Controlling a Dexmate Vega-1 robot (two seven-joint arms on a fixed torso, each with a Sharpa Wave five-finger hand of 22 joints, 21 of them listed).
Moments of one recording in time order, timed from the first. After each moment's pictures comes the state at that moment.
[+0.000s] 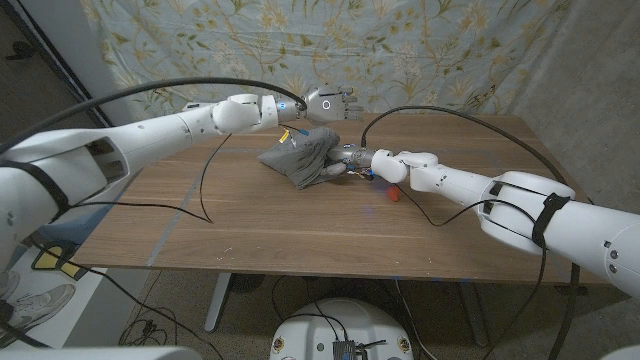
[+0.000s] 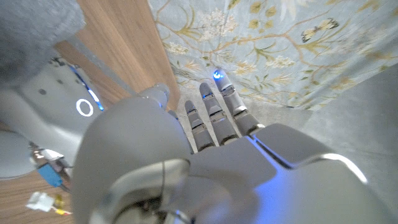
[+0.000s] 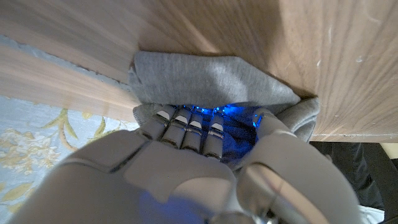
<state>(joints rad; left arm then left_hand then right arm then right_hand) -0.03 0.72 1.27 -1.35 1.50 -0.08 0.64 1.04 0.13 0.38 0.06 0.22 0.32 -0.19 0.19 0.19 0.34 -0.14 0.21 0.20 0.49 -0.05 0.22 0.20 0.29 0.06 0.97 0.16 -0.15 -0.30 -1.22 -0.70 -0.47 0.42 0.00 0.43 0.05 0.44 0.03 0.20 0.49 -0.06 0.18 0.19 0.39 0.02 0.19 0.21 0.40 -0.04 0.22 0.31 0.36 0.00 0.25 0.18</state>
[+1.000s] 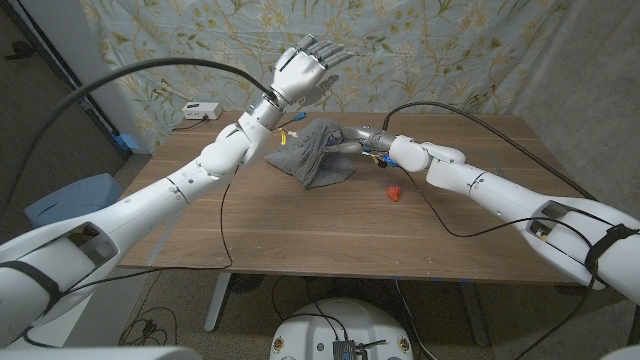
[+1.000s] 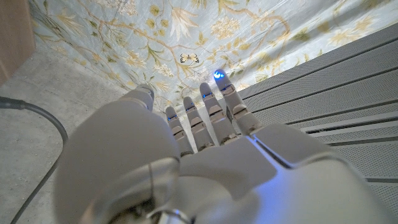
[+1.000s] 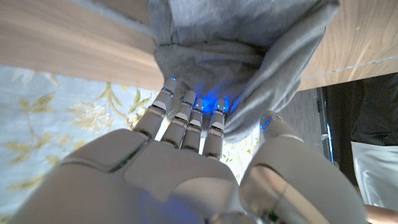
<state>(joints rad) 0.50 0.76 0.77 -1.73 1.16 0.19 0.69 0.92 0.10 0.36 0.09 0.20 0.38 -0.18 0.20 0.19 0.39 -0.13 0.23 0.20 0.49 -0.05 0.21 0.20 0.29 0.06 0.92 0.17 -0.35 -0.56 -0.90 -1.29 -0.37 0.18 0.06 0.41 0.04 0.42 0.04 0.21 0.48 -0.06 0.19 0.19 0.37 0.02 0.19 0.21 0.40 -0.05 0.21 0.29 0.43 0.08 0.24 0.19</state>
